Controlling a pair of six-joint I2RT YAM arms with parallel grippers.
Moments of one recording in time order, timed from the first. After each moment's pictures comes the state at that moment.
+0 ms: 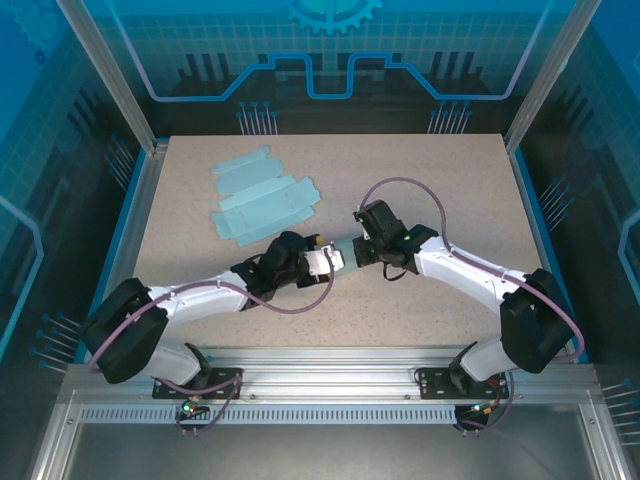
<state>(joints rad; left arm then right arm) -0.76 1.42 0.68 0.16 -0.04 0.65 0.66 1.47 1.00 -0.51 0.12 0.33</state>
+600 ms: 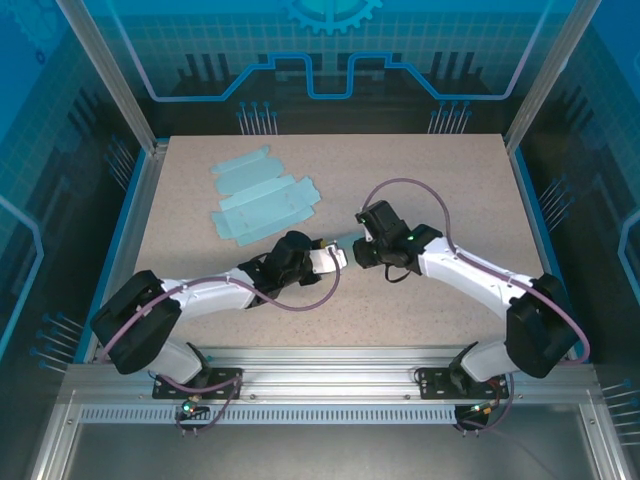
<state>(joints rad) -0.76 1.49 0.70 0.20 -0.09 0.67 0.66 1.42 1.01 -0.57 0.06 0.38</state>
